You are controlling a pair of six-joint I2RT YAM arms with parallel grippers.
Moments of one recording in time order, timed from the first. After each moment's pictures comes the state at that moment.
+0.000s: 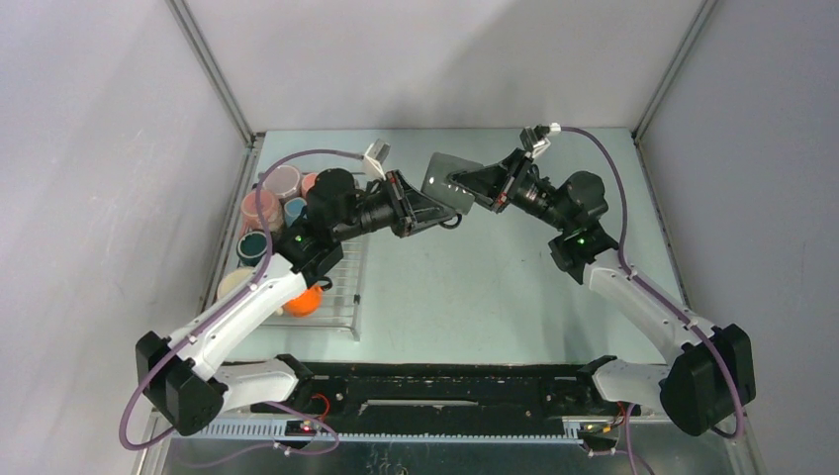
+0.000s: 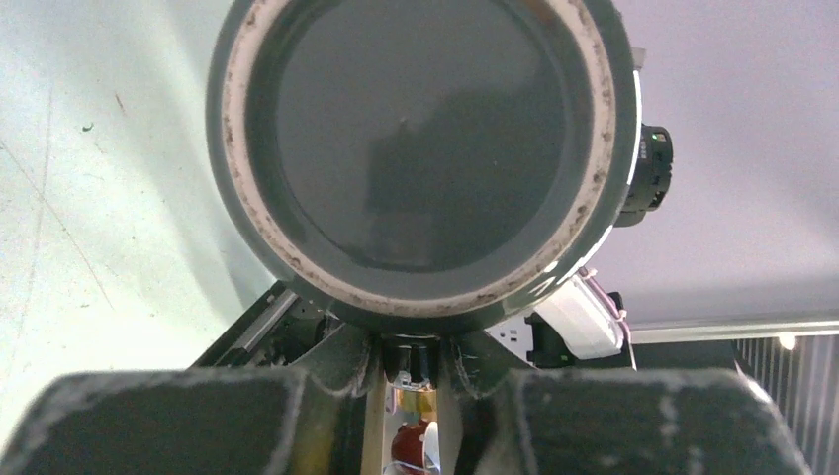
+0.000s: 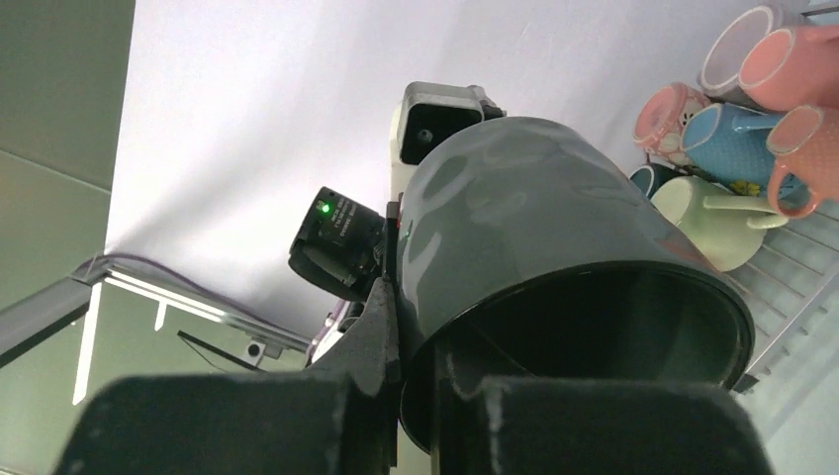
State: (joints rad) left arm -0.65 1.17 1.08 -0.03 0.48 -1.16; right arm 0.47 1.22 0.93 0.59 -0.61 1.41
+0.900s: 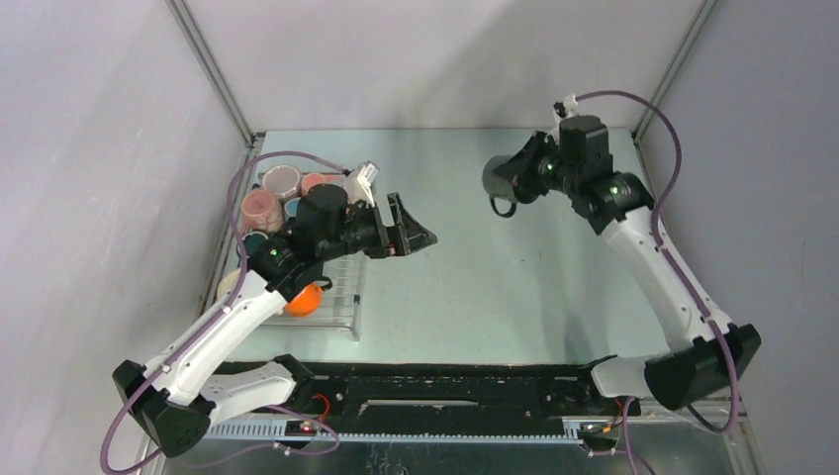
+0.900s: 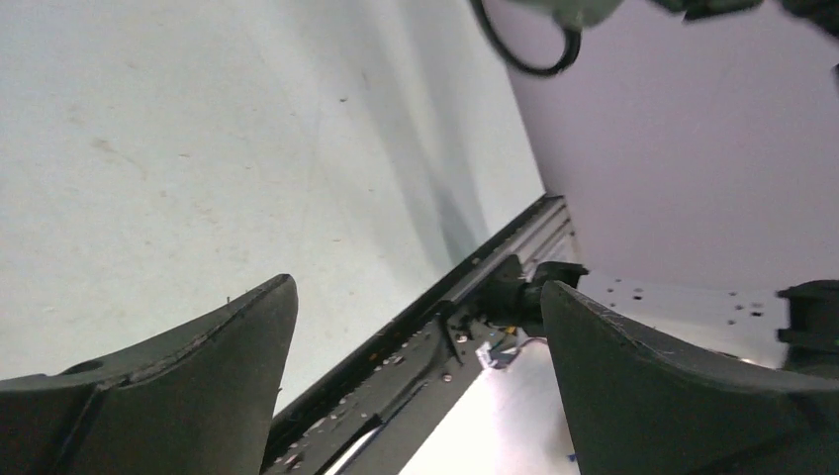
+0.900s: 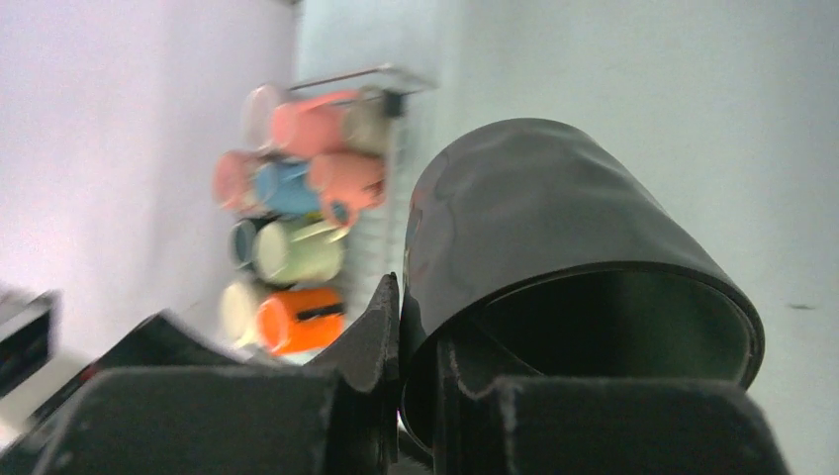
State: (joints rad) left arm -0.65 1.04 1.07 -0.42 0.29 -0.77; right arm 0.38 1.29 1.39 -0.53 -0.24 0.77
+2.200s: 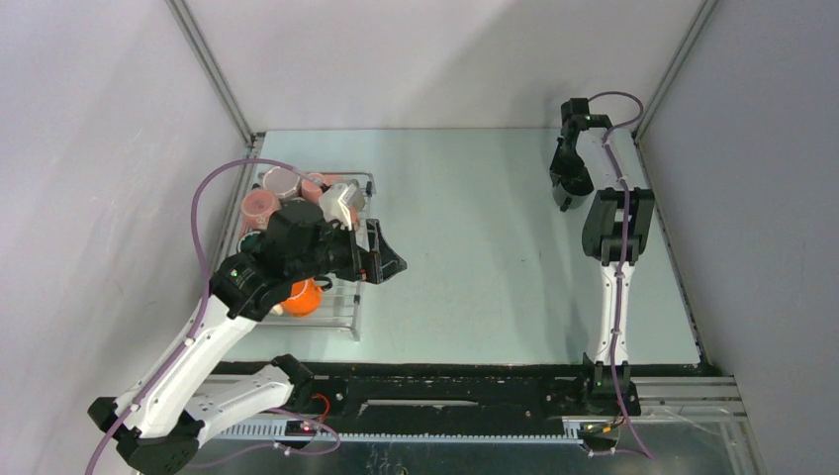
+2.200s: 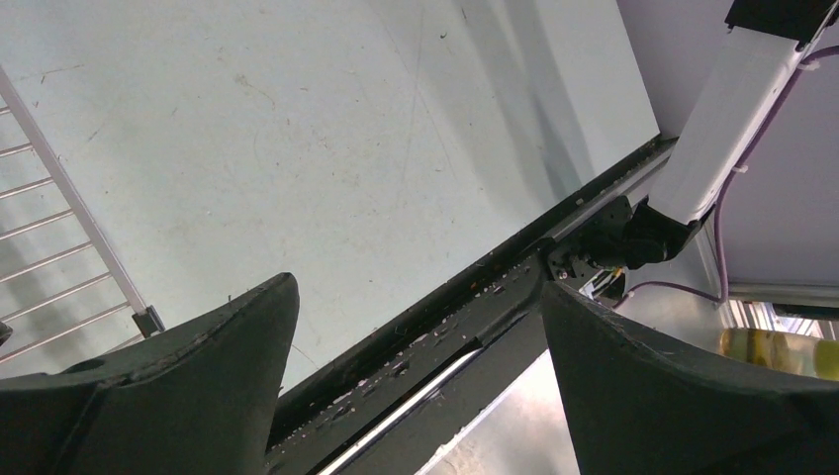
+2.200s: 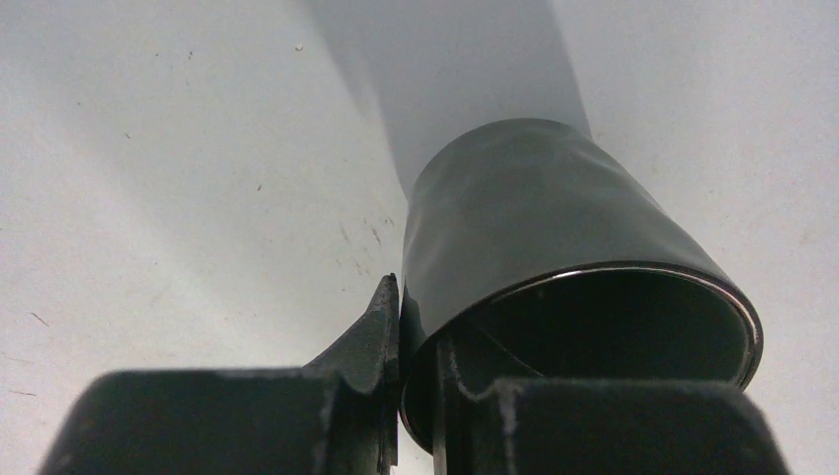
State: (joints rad) left arm -0.65 0.89 1.14 -0.79 0.19 -0.52; right arm 0.00 2.42 2.28 -1.05 0.13 0.37
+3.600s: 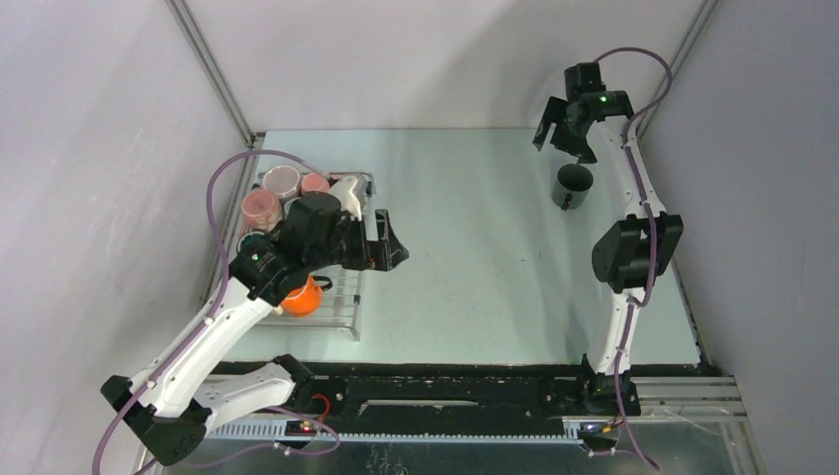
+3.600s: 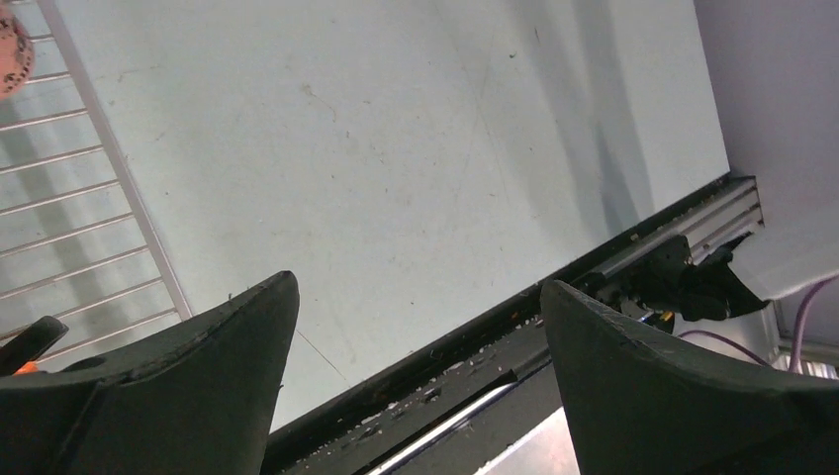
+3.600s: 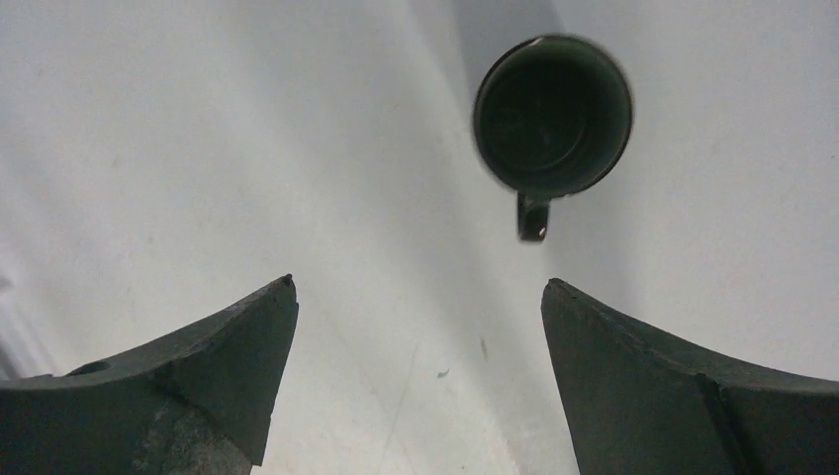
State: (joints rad) left arm -0.65 0.98 1.14 -0.77 0.08 -0.52; right arm 0.08 2.09 2.26 -1.12 0.18 0.43
